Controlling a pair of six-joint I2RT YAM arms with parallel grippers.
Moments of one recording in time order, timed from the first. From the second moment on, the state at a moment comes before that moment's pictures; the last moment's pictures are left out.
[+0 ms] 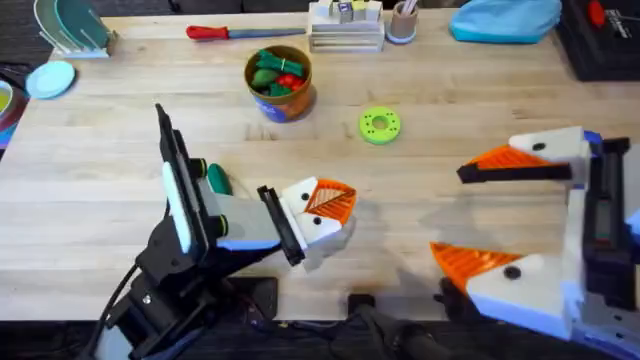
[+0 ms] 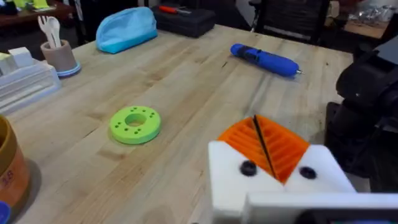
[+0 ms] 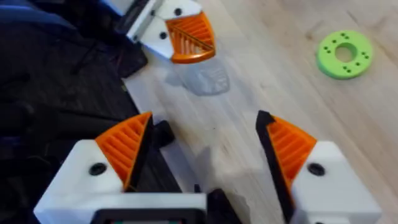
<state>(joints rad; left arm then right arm) -0.71 0.01 0.01 -0.05 0.40 -0.06 0.82 0.72 1.17 -1.27 -0.25 -0.02</state>
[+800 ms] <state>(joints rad) -0.71 0.01 0.01 -0.05 0.40 -0.06 -0.09 0.91 1.17 -1.22 0.30 0.08</state>
